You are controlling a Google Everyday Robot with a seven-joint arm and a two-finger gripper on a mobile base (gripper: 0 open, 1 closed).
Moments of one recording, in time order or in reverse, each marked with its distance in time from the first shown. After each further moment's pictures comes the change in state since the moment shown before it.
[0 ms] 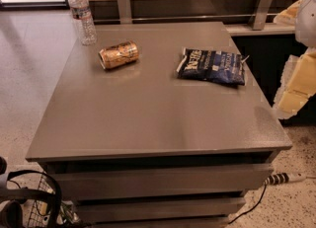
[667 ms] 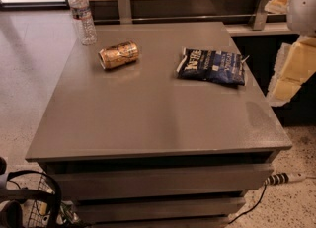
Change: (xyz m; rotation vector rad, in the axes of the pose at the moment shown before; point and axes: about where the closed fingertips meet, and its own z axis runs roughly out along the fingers) arm -0.014 -0.017 -0.004 0.031 -0.010 -0.070
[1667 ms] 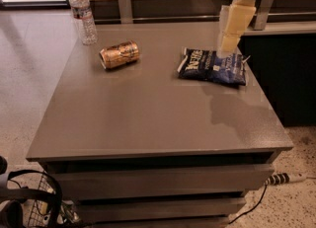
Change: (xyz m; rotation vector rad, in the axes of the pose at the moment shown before) arm -0.098 -0.093 0.038 0.060 -0.168 -0.348
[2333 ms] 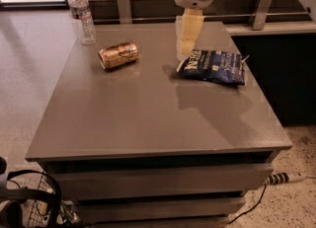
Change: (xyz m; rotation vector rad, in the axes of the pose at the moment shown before) arm -0.060 -0.030 0.079 -0.084 -0.097 -0.094
